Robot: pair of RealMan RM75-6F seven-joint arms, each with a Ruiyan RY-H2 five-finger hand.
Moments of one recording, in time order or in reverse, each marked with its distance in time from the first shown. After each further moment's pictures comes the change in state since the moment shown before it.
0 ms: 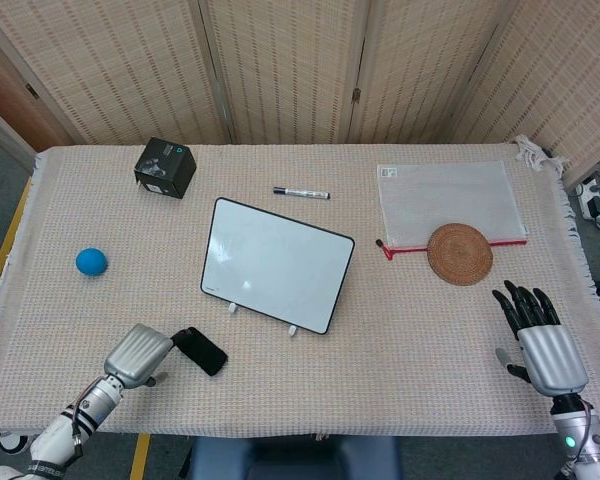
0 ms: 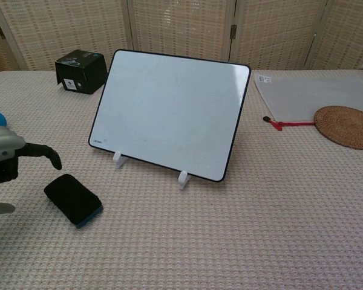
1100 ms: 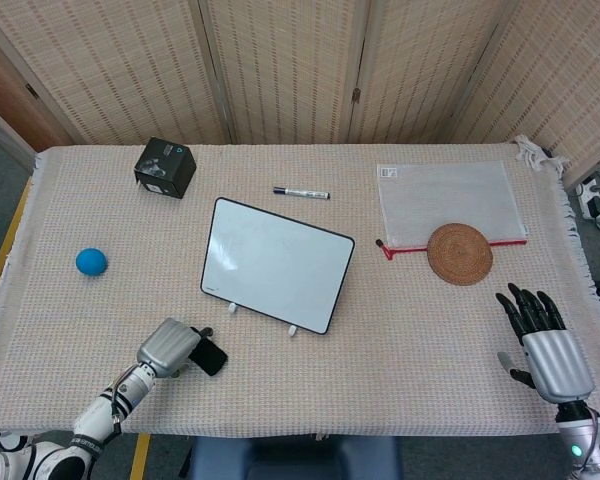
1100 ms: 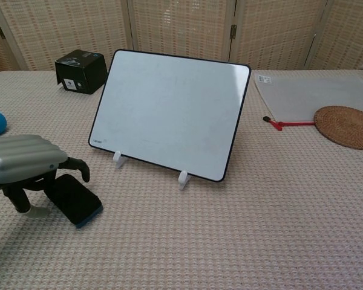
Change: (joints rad) left arm -0.144 -0.155 0.022 0.108 -0.191 -0.040 0.132; right arm -0.022 0.017 -0.015 -0.014 -0.037 0.049 0.027
